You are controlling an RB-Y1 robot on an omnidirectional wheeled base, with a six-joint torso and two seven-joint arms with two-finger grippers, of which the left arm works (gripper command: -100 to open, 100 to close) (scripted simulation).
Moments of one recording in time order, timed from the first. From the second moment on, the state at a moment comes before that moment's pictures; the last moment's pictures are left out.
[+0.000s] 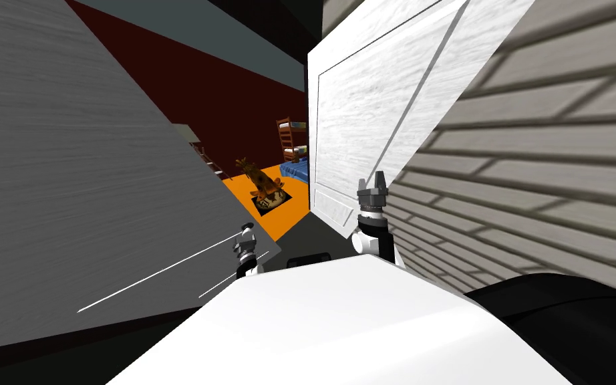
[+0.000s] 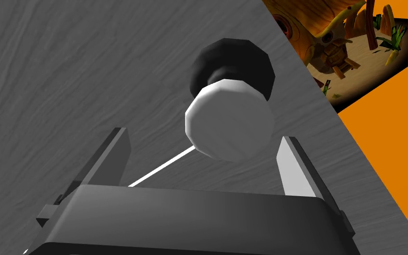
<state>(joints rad) 0.11 0.15 0.17 -0.85 0.46 -0.83 0.64</state>
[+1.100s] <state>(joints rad) 0.10 0.13 0.10 -0.88 0.59 -0.83 0.92</state>
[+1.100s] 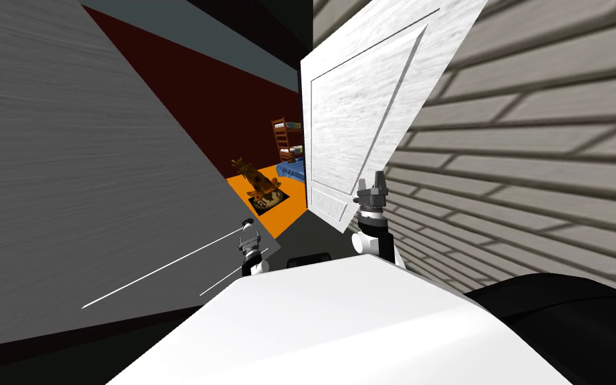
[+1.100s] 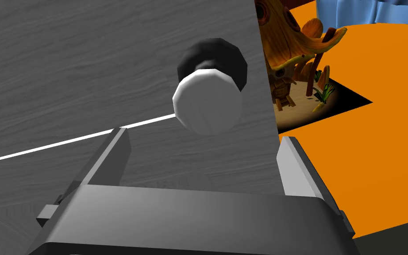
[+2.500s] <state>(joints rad) 0.10 0.16 0.03 -0.86 0.70 -0.84 1.22</state>
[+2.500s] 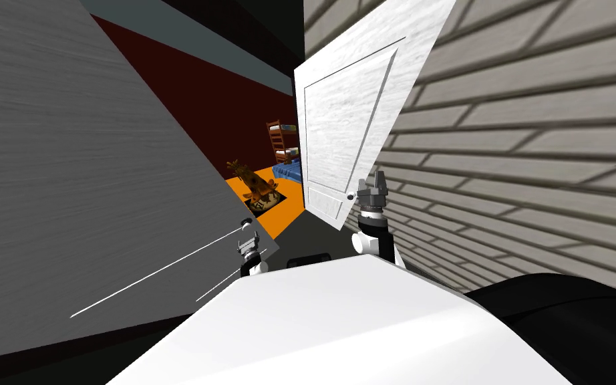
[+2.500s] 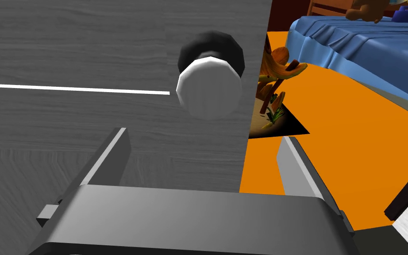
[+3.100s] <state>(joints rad) 0.15 0.26 0.04 -0.85 0.72 -0.85 1.33</state>
